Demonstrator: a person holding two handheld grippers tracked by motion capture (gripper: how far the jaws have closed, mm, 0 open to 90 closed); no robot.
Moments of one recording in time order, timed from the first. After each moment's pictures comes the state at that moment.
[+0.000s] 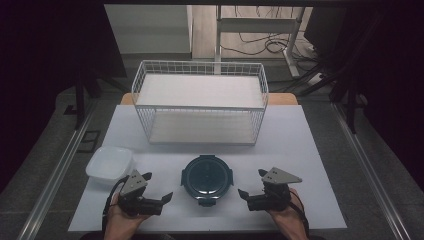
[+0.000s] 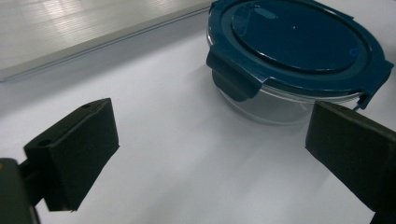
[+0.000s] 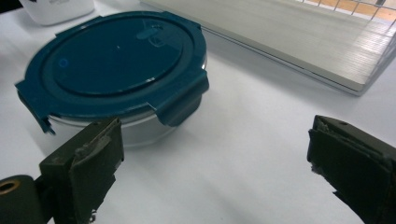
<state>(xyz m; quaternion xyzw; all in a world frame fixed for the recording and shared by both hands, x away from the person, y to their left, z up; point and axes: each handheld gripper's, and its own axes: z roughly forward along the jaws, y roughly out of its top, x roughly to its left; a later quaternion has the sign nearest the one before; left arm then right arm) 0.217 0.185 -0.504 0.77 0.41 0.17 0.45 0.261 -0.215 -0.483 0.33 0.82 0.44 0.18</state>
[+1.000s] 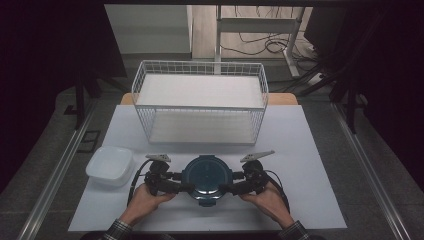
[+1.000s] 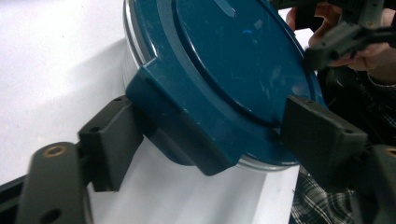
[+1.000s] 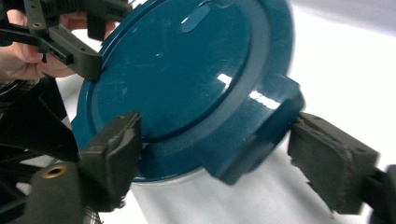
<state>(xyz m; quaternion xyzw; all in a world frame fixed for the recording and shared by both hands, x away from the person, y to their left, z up) 0.299 0.153 -0.522 0.78 0.39 -0.13 0.47 0.316 -0.170 -0.495 0.36 0.84 0.41 -0.07</state>
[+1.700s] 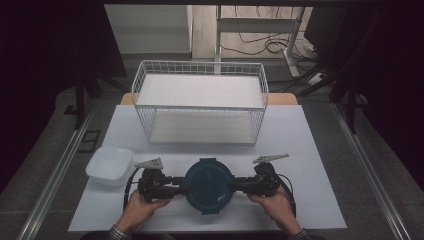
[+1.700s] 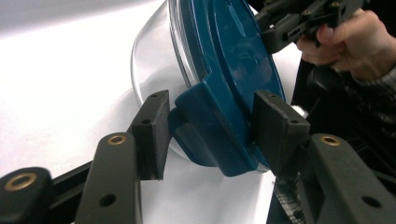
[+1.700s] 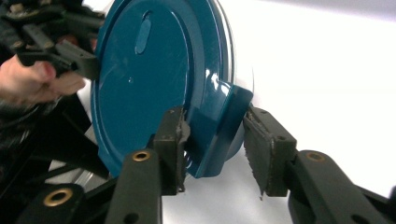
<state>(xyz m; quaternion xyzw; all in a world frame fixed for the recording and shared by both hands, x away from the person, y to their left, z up) 0.270 0.160 -0.511 0.77 0.36 -0.09 0.52 0.302 -0.196 -0.483 0.41 0.80 0.43 -0.09</state>
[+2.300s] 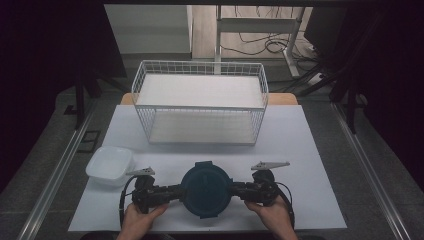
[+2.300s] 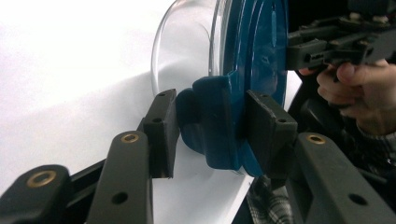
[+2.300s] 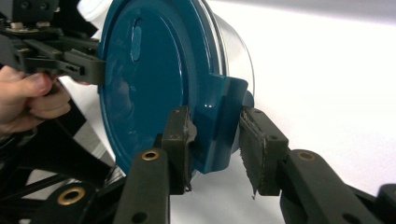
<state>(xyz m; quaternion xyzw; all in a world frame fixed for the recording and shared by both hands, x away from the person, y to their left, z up) 0.244 0.168 -0.517 0.71 0.45 -0.12 0.52 0.273 -0.186 -0.472 0.42 0.80 0.43 -0.05</state>
